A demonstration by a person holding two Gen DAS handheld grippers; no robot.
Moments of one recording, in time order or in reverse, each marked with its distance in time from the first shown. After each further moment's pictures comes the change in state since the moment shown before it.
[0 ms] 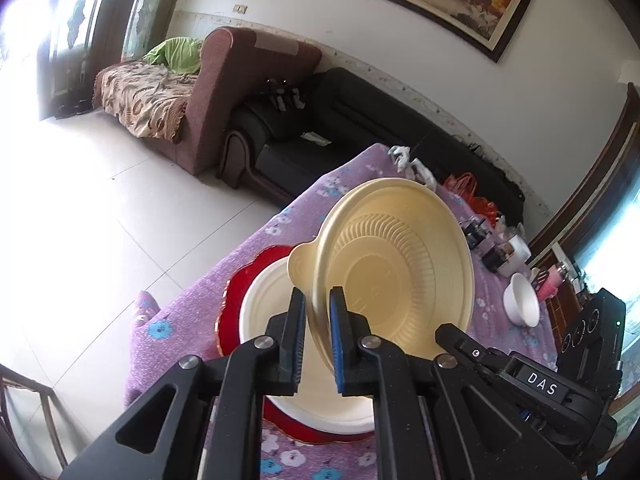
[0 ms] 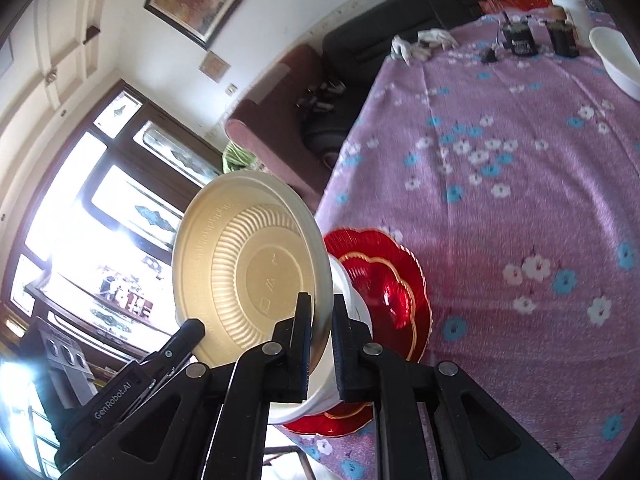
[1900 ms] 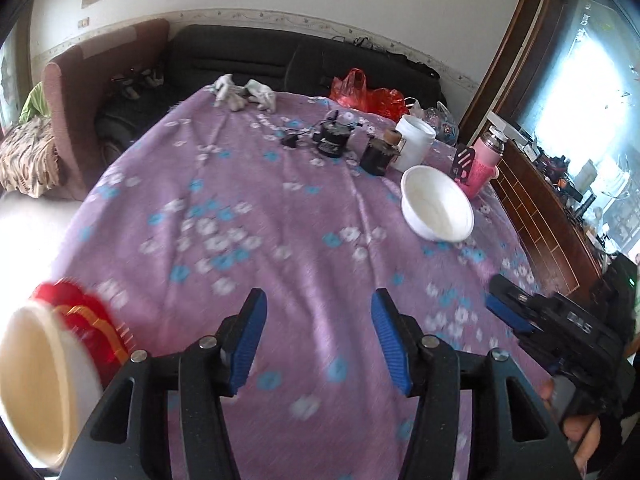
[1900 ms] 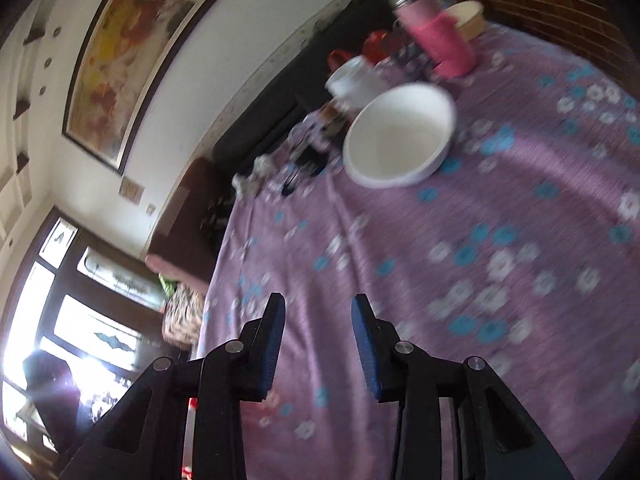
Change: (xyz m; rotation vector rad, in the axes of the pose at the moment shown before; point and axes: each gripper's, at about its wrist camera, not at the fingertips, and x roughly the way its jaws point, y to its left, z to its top) left arm 0.118 -0.290 -0.039 0.412 0.241 -0.160; right arm -0.217 -0.236 0.085 0.315 -0.329 -0.205
